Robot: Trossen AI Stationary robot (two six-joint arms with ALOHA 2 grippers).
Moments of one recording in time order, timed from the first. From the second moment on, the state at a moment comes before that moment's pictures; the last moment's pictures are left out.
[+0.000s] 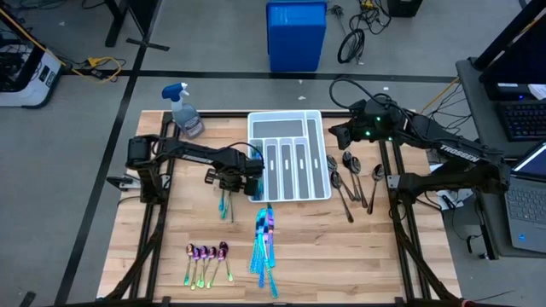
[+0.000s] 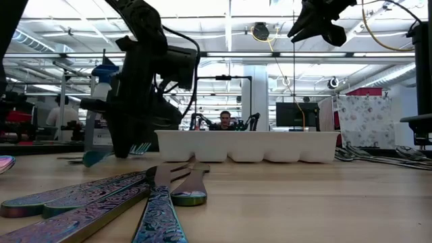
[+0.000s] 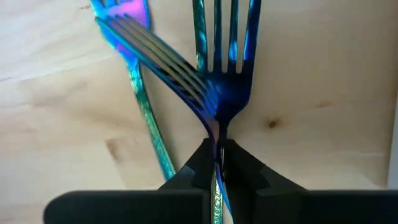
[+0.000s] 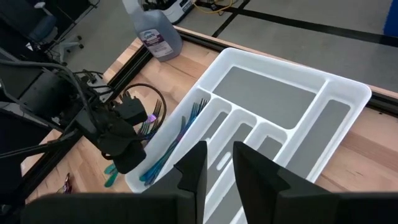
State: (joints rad) left arm 0.15 1.81 1.10 -0.96 0.06 -1.19; right arm -0.41 1.00 1.09 -0.65 0.02 0.58
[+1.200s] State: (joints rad) left arm 0.35 1.72 1.40 -0.99 0.05 -1.06; right arm -0.41 1.00 1.09 -0.61 0.03 0.56
